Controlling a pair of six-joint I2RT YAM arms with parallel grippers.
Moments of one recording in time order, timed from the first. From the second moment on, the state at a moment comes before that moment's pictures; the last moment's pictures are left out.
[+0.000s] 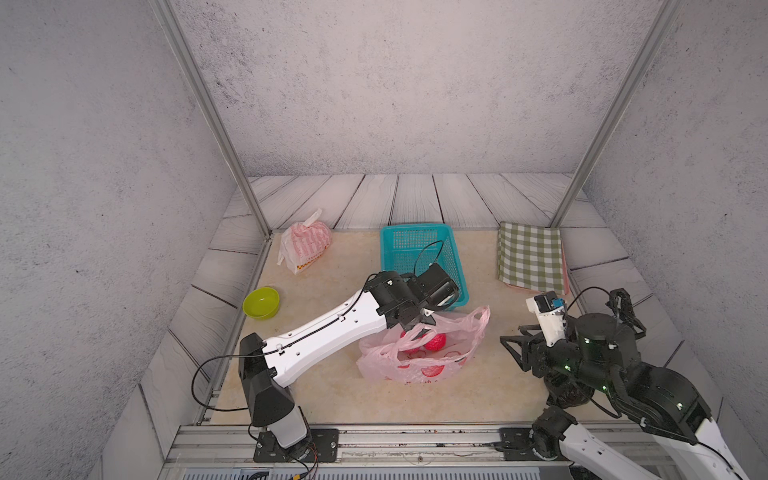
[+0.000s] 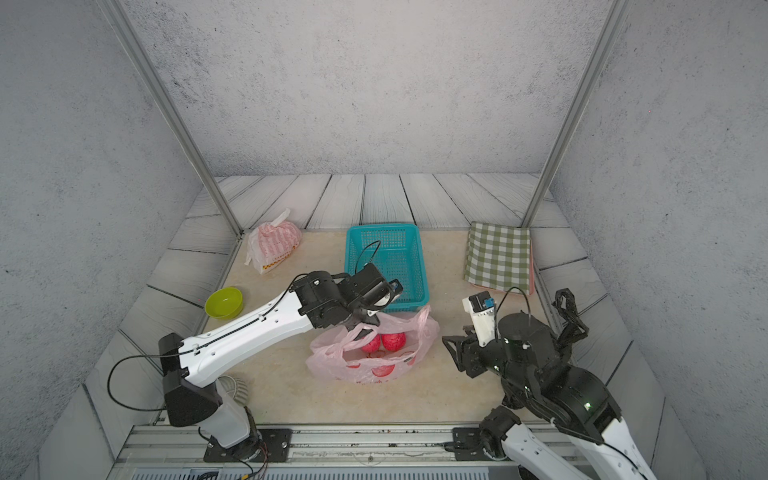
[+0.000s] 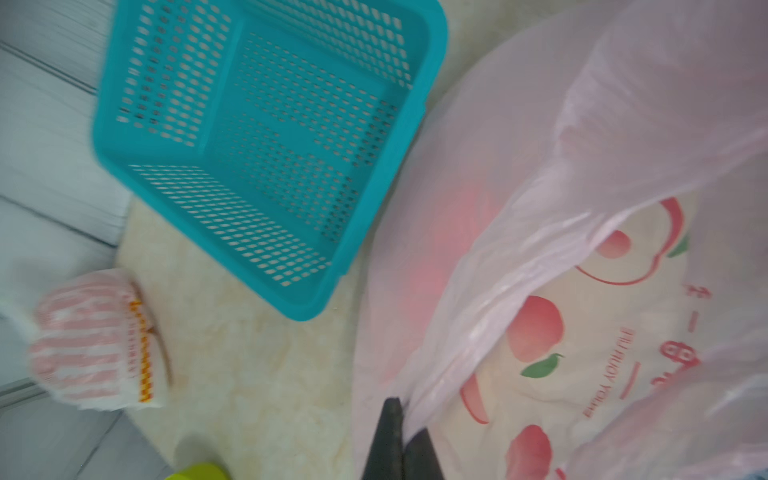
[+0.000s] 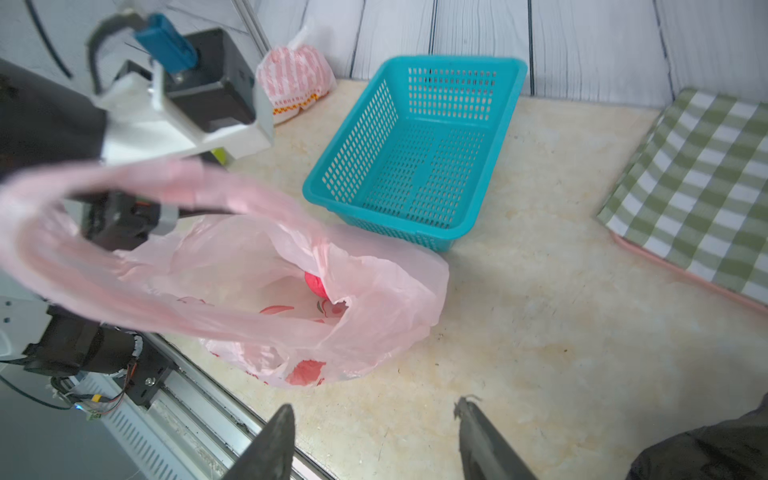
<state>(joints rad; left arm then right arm) -1.06 1.65 1.76 -1.25 -0.35 0.09 0.63 0.60 1.13 -1.10 -0.03 0.23</state>
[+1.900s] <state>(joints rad) -1.00 1.18 1.26 -1.12 -0.33 -0.10 0.32 2.32 2.21 -1.11 0.05 0.19</state>
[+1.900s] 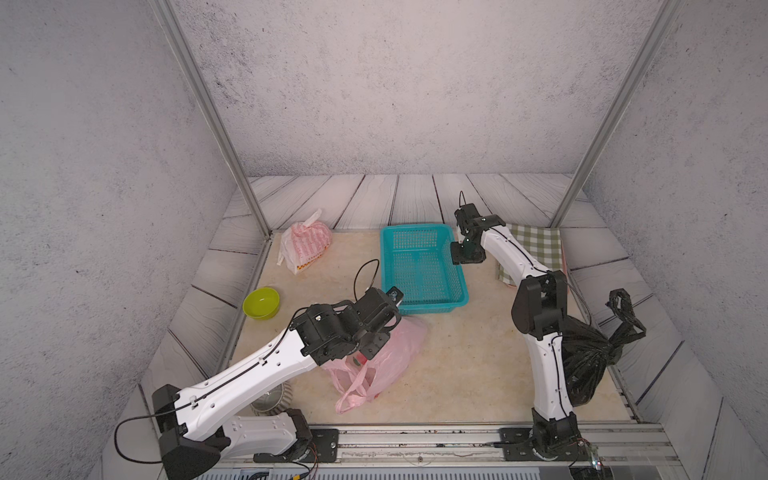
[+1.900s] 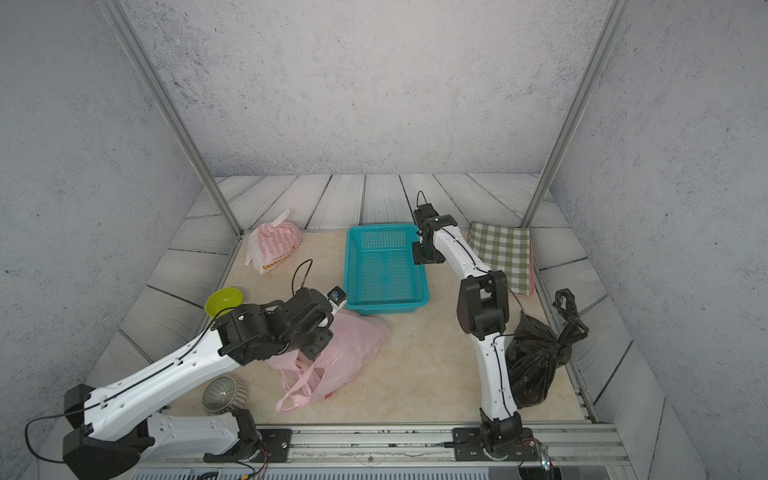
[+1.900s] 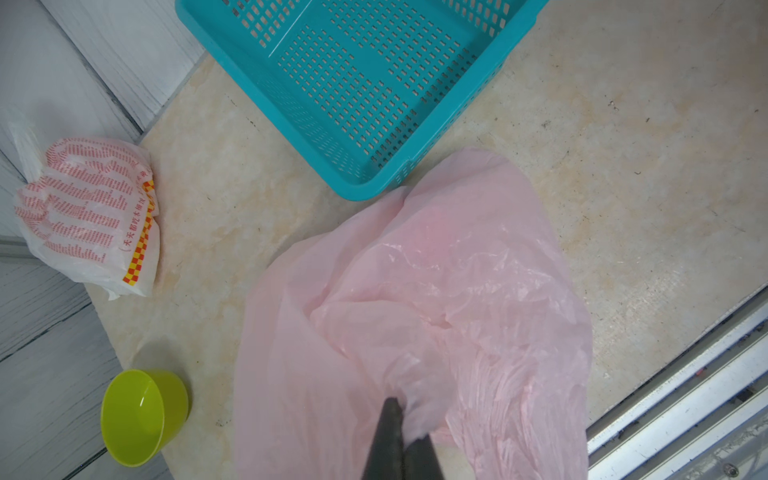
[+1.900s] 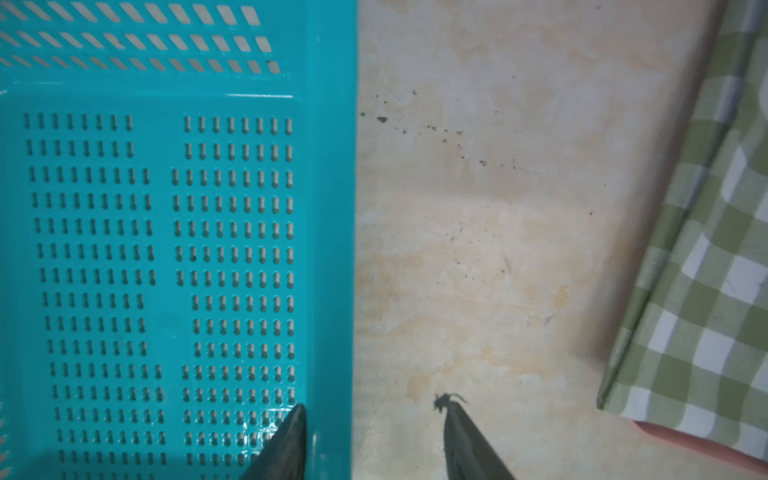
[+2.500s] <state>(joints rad) -0.97 1.18 1.25 -1.09 -0.31 -0.07 0.28 2.35 2.25 -1.12 0.04 0.19</state>
